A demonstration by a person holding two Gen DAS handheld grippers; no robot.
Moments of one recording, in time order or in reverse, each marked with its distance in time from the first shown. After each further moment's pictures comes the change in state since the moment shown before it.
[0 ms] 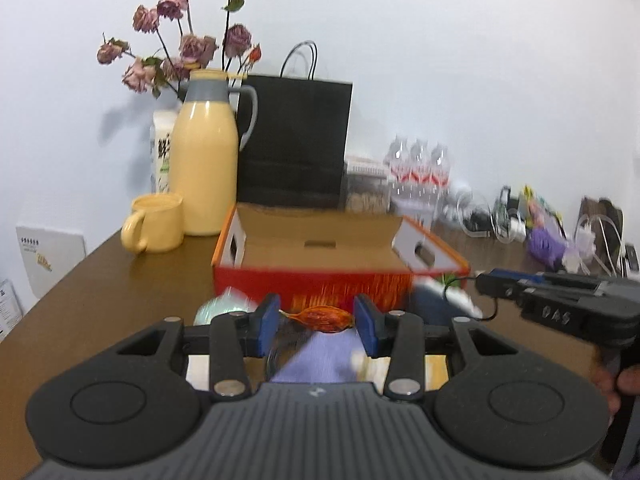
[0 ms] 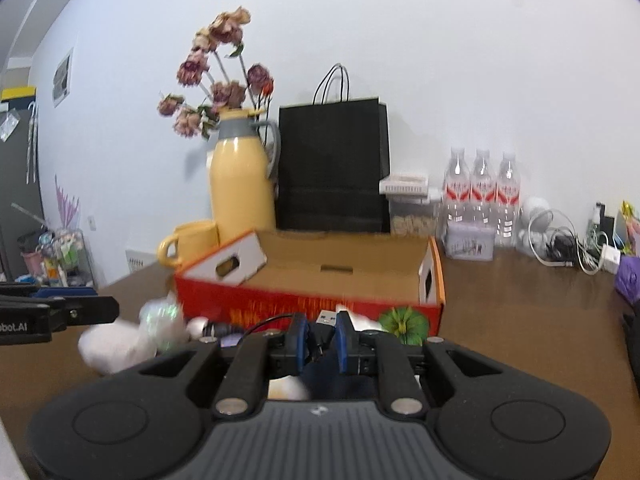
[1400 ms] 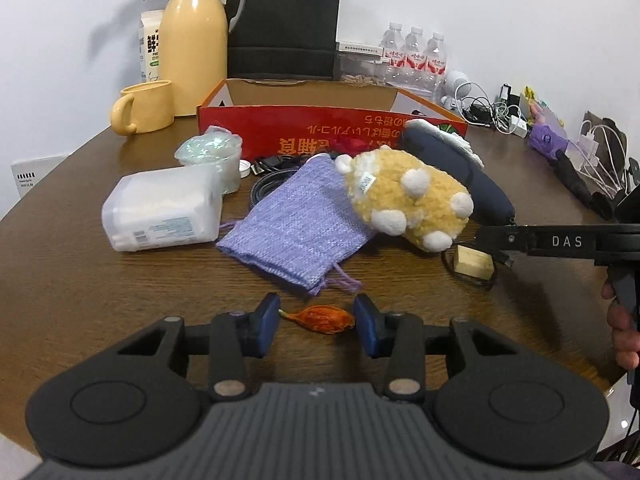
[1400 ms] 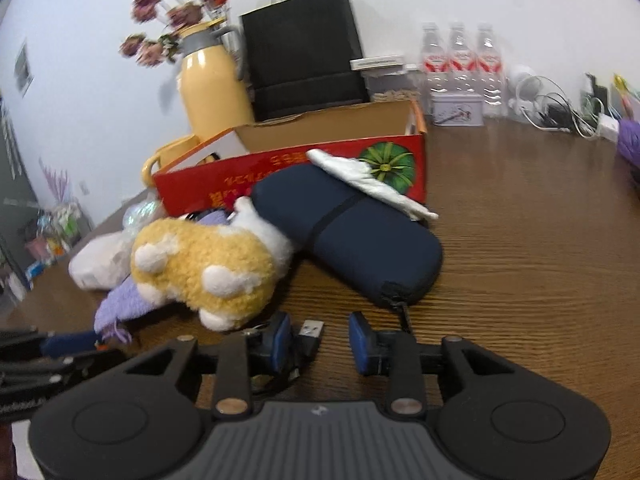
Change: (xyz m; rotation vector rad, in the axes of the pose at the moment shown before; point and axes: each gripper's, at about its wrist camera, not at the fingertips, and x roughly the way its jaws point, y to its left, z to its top) left arm -0.001 -0.009 -0.094 0.035 0.281 0.002; right arm 0.002 -0.025 -0.076 0.172 0.280 0.020
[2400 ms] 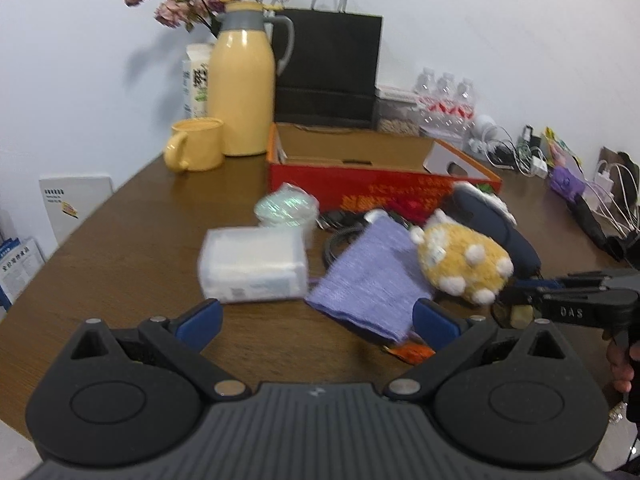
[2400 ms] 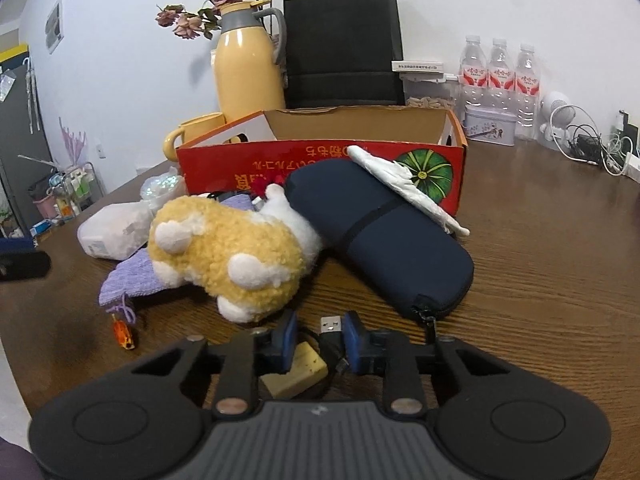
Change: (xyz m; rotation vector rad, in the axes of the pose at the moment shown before) left arm -0.038 0.047 0.027 -0.026 -0.076 0.041; right arm 0.006 0.020 0.001 -0.143 0.022 0.025
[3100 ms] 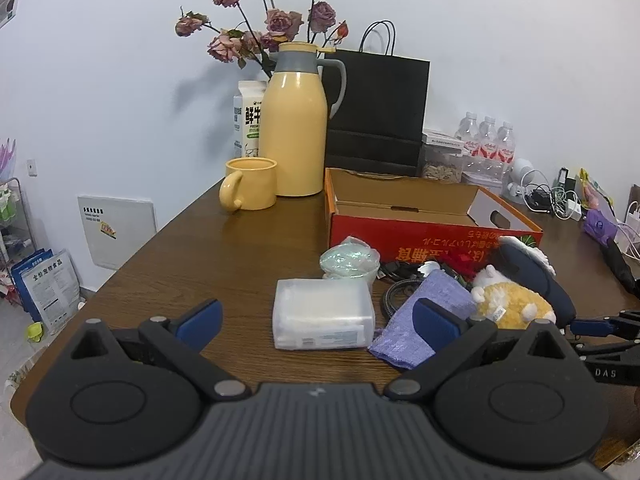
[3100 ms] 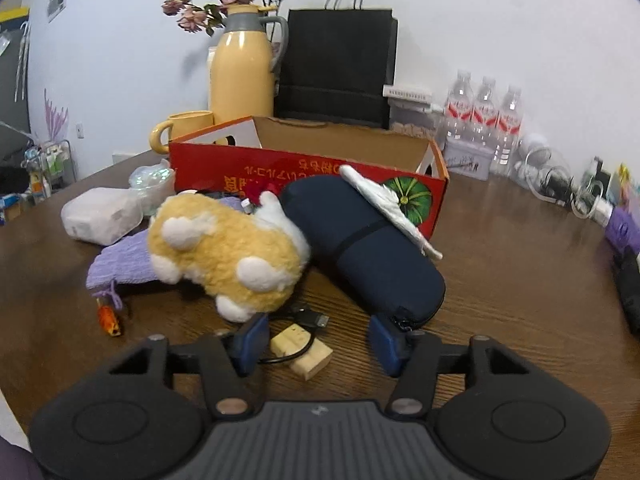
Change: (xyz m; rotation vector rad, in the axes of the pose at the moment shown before) left arm -0.021 0.037 0.020 -0.054 -0.116 0.113; right arm -0.011 0.019 -0.002 -0.100 -0.026 -0.134
